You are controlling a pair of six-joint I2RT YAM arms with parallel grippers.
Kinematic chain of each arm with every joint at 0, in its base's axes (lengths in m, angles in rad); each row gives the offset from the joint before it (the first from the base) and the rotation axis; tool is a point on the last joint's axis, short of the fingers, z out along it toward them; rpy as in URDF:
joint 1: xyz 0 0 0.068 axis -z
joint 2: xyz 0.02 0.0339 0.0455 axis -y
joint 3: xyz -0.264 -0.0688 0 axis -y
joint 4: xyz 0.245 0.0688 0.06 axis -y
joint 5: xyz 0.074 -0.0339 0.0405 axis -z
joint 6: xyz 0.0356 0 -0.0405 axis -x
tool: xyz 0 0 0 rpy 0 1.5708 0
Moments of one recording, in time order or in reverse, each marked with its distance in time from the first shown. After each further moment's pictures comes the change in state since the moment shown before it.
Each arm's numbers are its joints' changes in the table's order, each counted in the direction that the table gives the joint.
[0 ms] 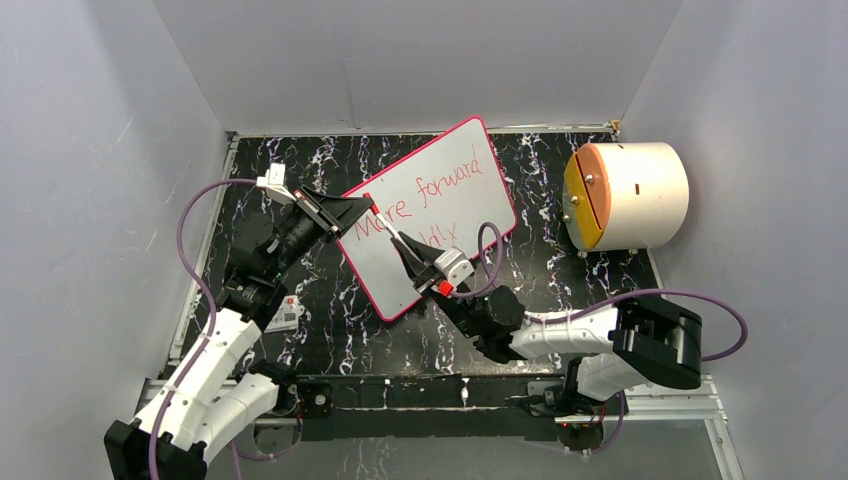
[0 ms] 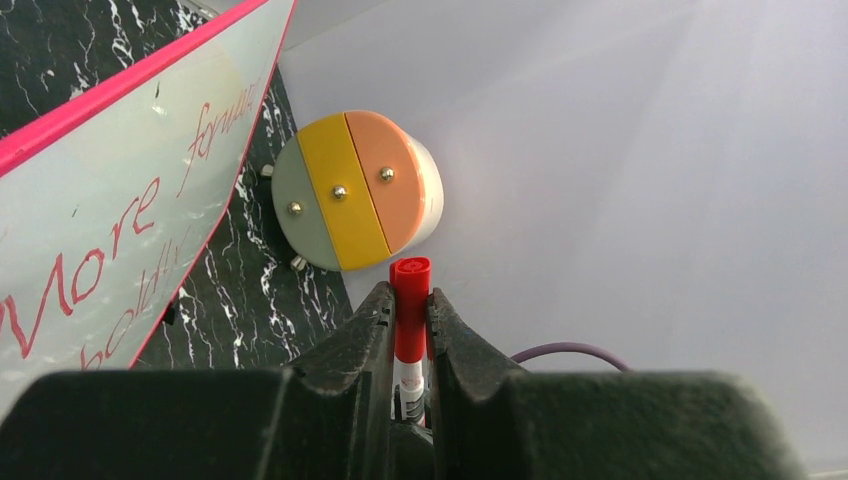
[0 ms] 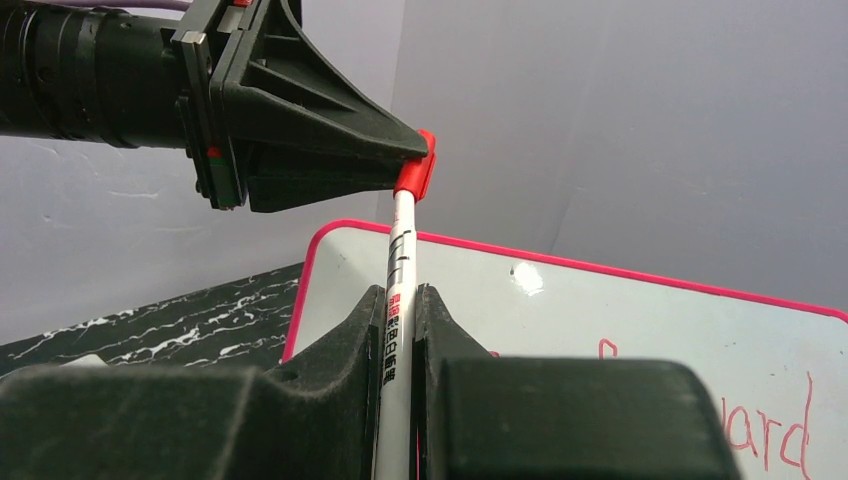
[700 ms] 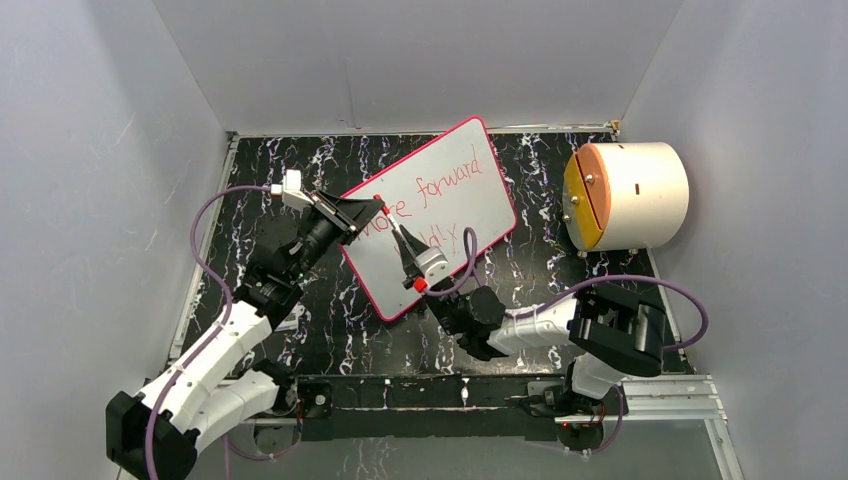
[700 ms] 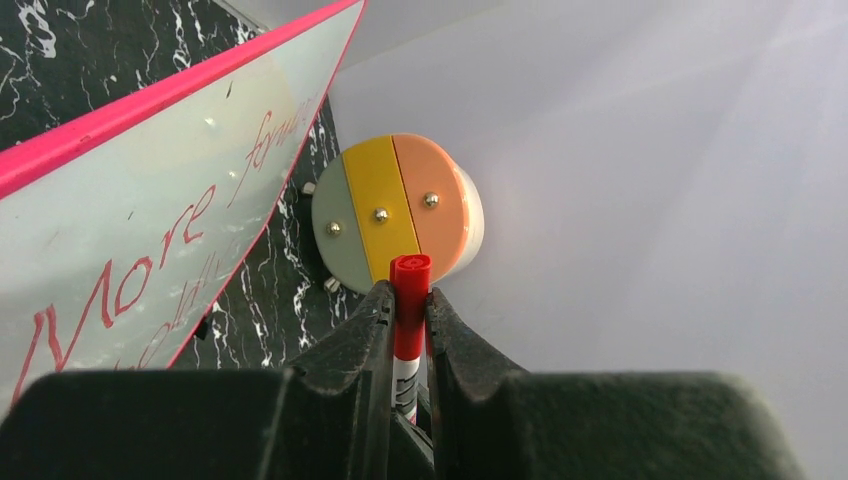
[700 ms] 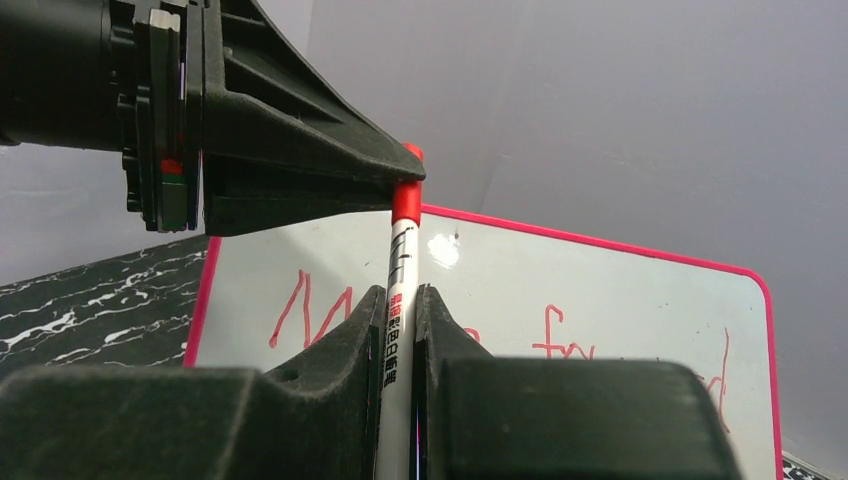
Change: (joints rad) left arm 0.126 -0.076 -0.043 0.047 -0.183 -0.007; right arm 0.009 -0.188 0.053 0.136 0.132 0.150
